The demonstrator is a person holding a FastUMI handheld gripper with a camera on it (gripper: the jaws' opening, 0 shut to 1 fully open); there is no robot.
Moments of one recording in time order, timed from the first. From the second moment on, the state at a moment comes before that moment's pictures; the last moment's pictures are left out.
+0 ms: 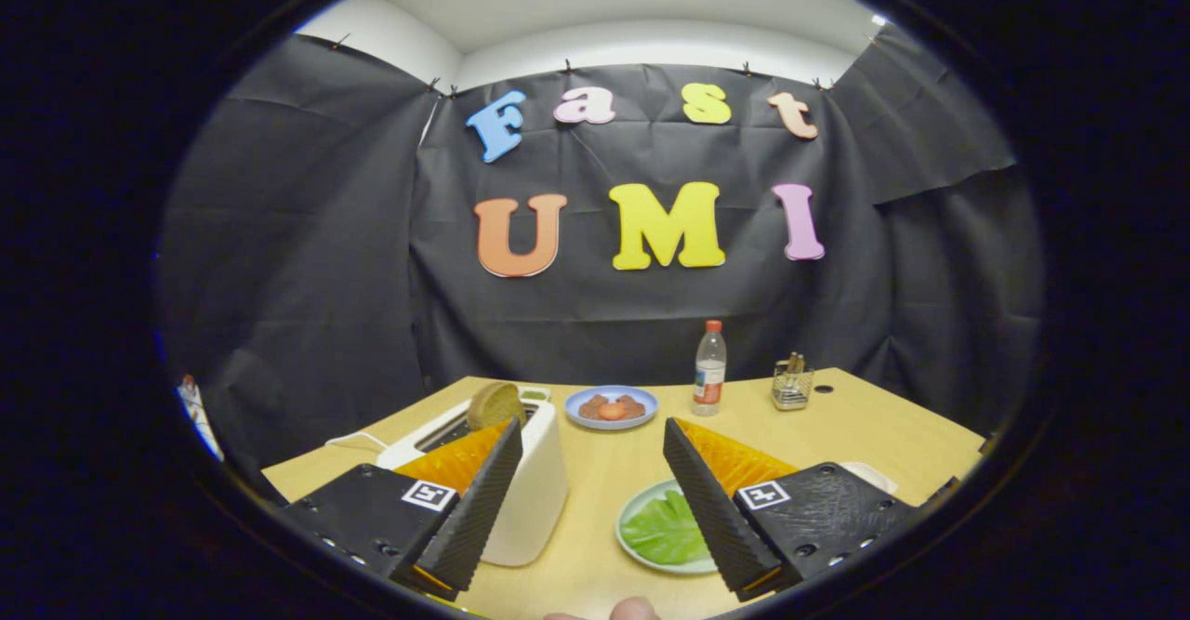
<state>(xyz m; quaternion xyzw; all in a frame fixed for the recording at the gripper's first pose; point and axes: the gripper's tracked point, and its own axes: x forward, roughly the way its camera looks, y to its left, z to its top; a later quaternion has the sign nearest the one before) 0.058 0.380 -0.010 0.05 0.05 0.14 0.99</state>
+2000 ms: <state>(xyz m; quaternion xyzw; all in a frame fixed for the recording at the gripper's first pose) 0.086 0.423 0.076 0.09 0.03 0.14 0.98</state>
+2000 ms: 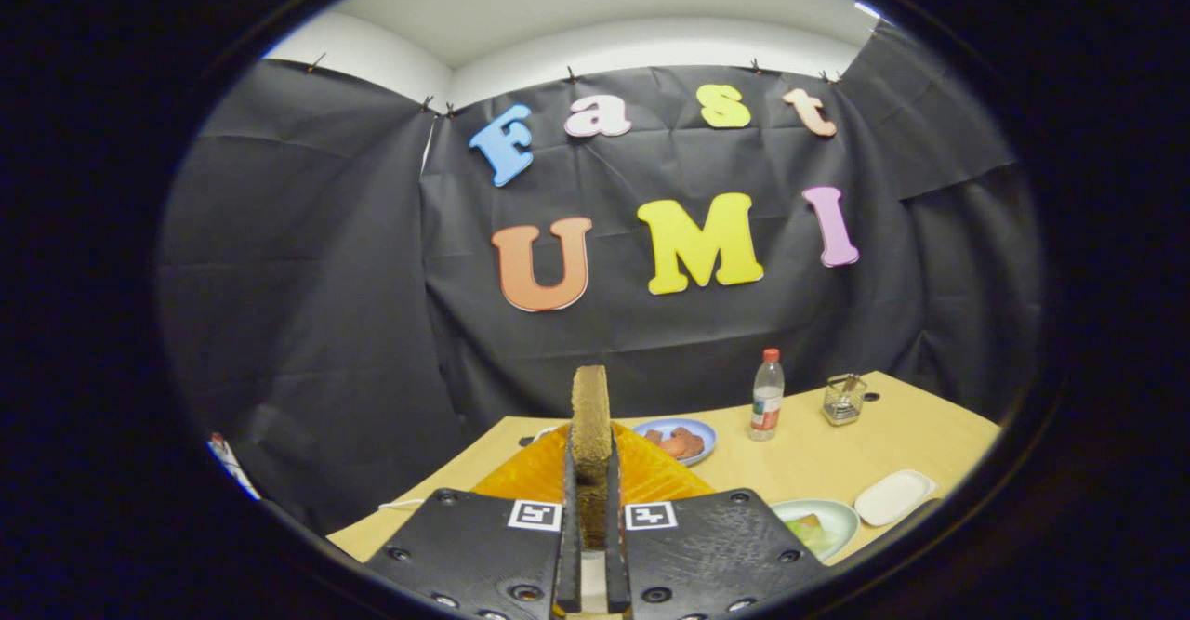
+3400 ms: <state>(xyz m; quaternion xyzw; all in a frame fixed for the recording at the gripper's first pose) 0.125 0.297 -0.106 0.15 0.12 0.05 0.98</state>
